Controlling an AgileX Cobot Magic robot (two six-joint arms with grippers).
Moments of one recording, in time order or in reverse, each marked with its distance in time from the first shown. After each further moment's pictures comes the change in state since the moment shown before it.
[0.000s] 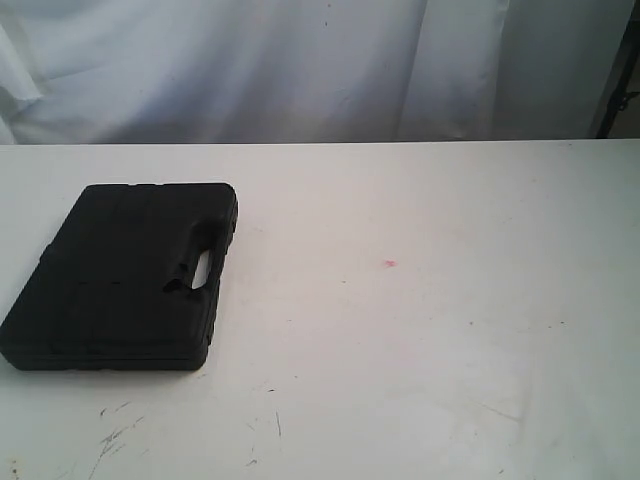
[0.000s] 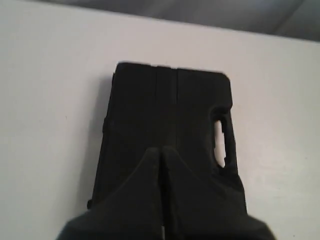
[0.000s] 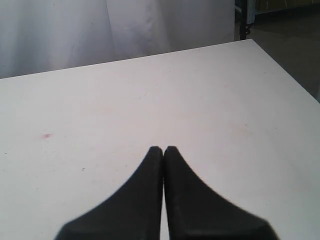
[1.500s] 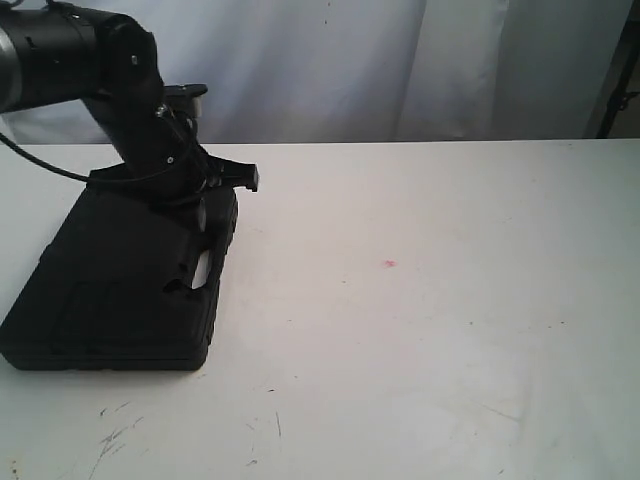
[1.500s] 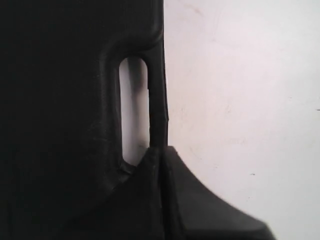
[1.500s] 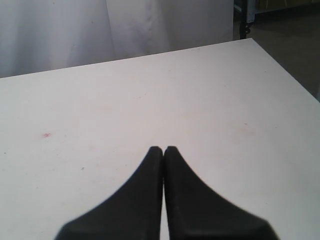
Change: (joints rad) left arm -0.377 0.905 -0.542 0.116 0.199 -0.293; right arm 0.000 0.000 0.000 0.000 0.004 0.000
